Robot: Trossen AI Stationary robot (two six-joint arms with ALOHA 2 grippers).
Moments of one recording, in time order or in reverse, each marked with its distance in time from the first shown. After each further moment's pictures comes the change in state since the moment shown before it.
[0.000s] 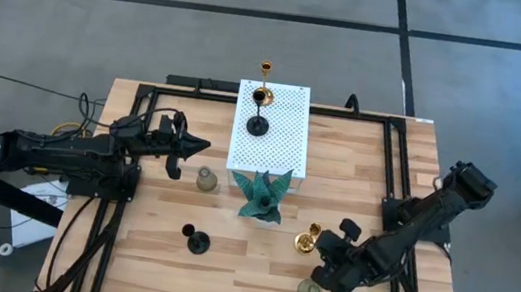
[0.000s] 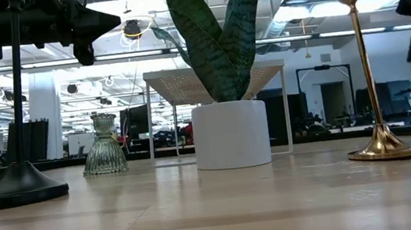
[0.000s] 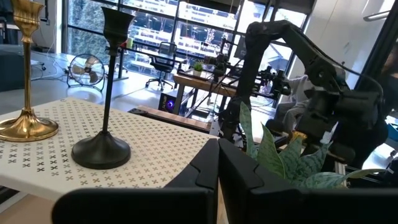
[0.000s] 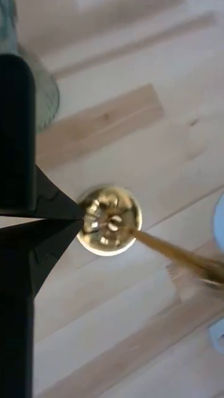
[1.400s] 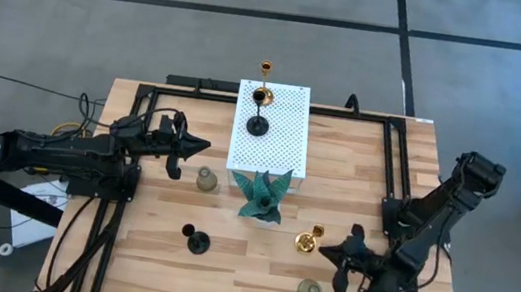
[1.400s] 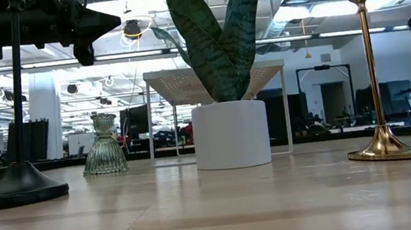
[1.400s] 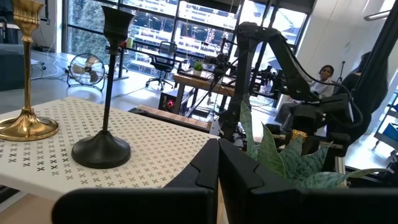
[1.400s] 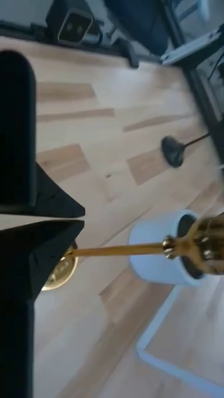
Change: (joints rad) left arm 0.000 0.002 0.000 0.000 0.000 0.000; right arm 0.234 -0.148 -0.372 0.552 0.482 0.053
